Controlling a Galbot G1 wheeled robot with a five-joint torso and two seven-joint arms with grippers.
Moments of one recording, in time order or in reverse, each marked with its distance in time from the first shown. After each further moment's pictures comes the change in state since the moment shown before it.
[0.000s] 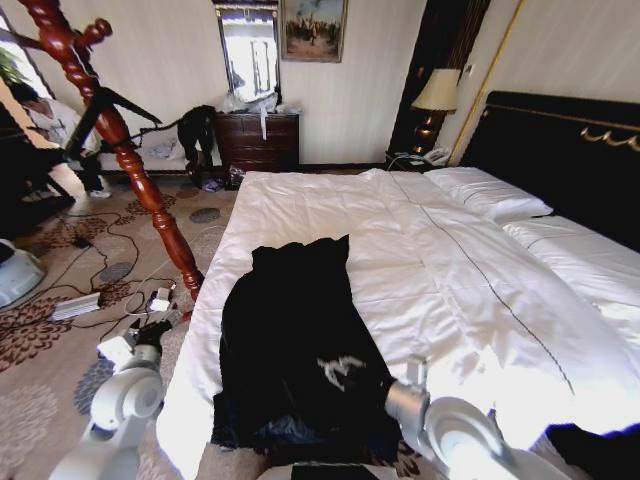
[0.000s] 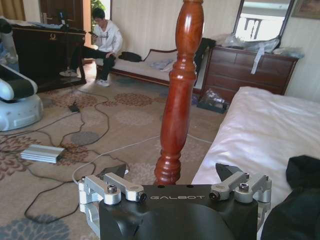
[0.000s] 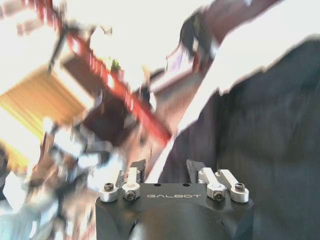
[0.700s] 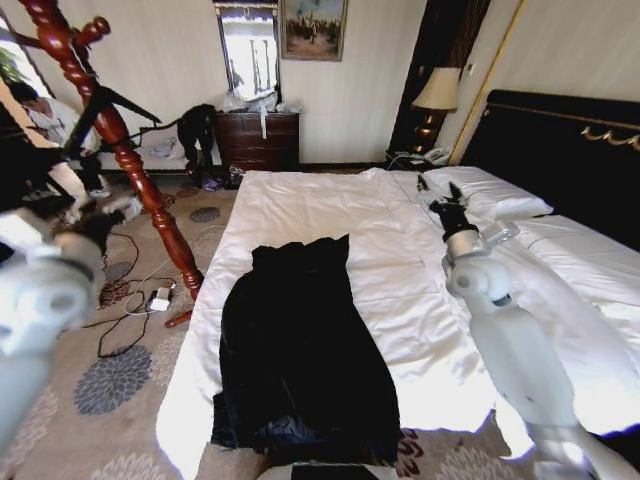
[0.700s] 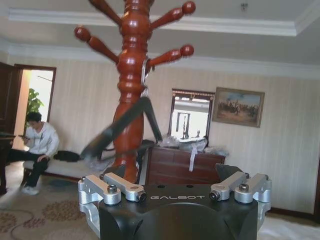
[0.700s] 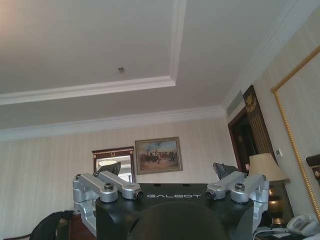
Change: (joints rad) left arm -0.754 0.605 0.163 0.233 -0.438 -0.008 0.056; right arm 0.642 0.282 0.255 -0.779 -0.685 0.355 -0.196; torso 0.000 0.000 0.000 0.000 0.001
